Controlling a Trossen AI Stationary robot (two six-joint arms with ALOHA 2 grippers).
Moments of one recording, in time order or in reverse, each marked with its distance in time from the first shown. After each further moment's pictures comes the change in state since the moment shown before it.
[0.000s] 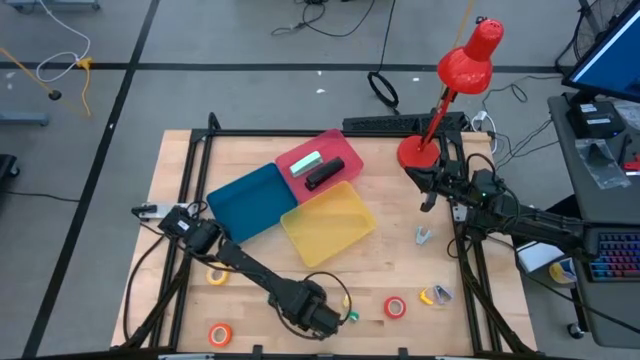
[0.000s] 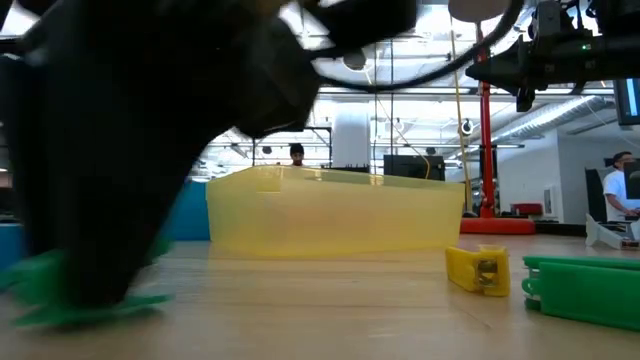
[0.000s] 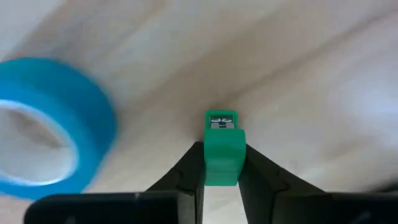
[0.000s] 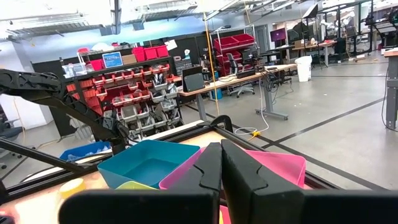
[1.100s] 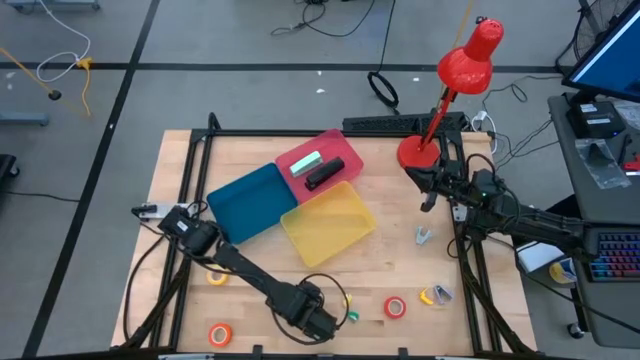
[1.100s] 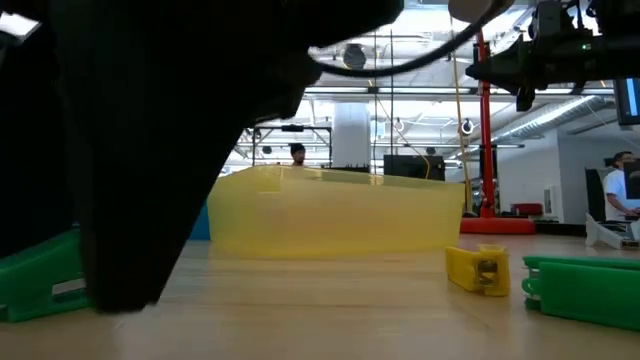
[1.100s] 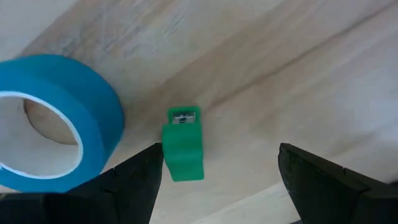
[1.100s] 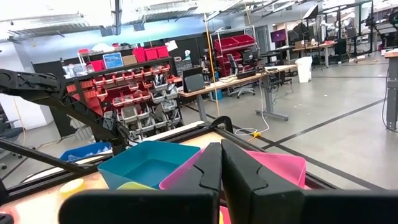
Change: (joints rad) left arm -0.029 0.008 0.003 -0.043 -0.039 -0.019; right arm 0.000 0.000 0.000 0.000 0.000 0.000
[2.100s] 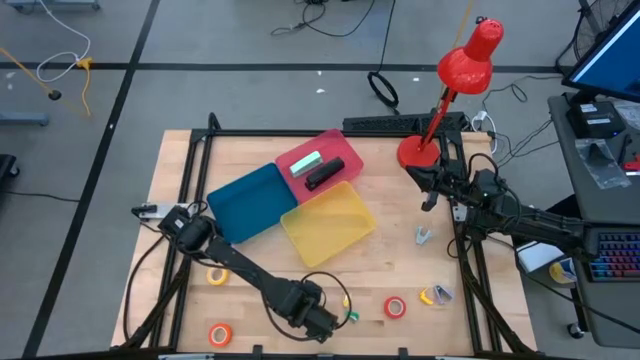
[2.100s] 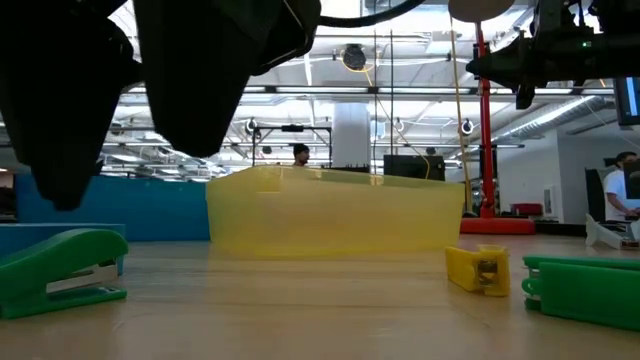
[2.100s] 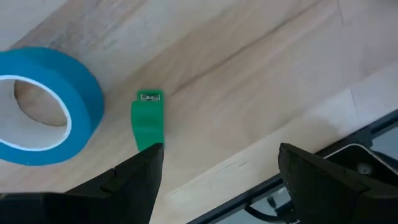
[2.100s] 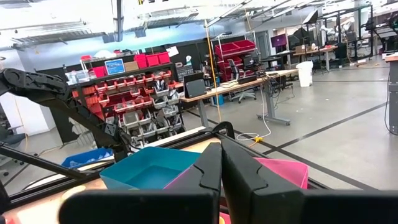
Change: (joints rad) left arm 0.003 -0.069 0.000 0.043 -0.010 -0.019; right arm 0.000 -0.002 0.000 0.026 0.000 0.008
